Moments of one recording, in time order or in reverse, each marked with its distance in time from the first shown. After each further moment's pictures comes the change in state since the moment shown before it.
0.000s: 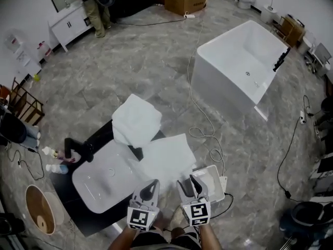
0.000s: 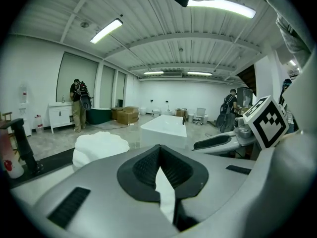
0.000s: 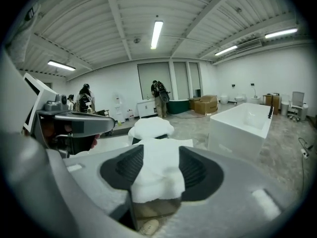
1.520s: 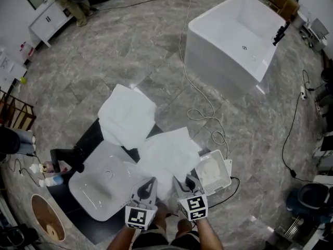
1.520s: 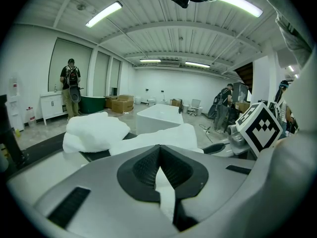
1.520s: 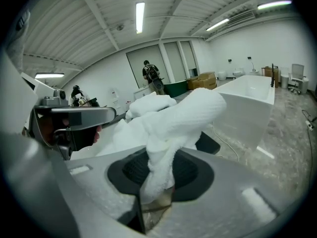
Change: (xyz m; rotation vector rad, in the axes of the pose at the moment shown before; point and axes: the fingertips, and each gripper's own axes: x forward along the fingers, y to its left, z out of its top) left arm 0.043 0.036 -0.061 -0.041 0.127 -0.086; right arm 0.075 0.012 -0.083 0.173 0.178 0.037
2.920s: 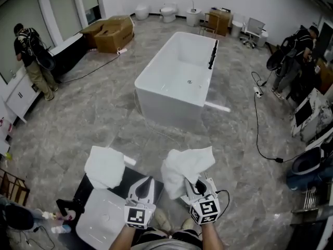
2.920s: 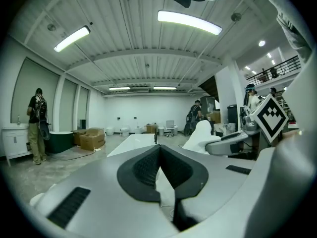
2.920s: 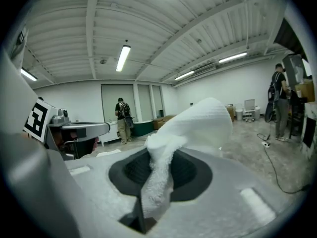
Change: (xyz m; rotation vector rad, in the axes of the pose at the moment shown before) left arm 0.013 -0.105 0.213 0.274 -0.310 -0.271; right arm -0.225 -0.094 0.161 0.046 -0.449 -0.444
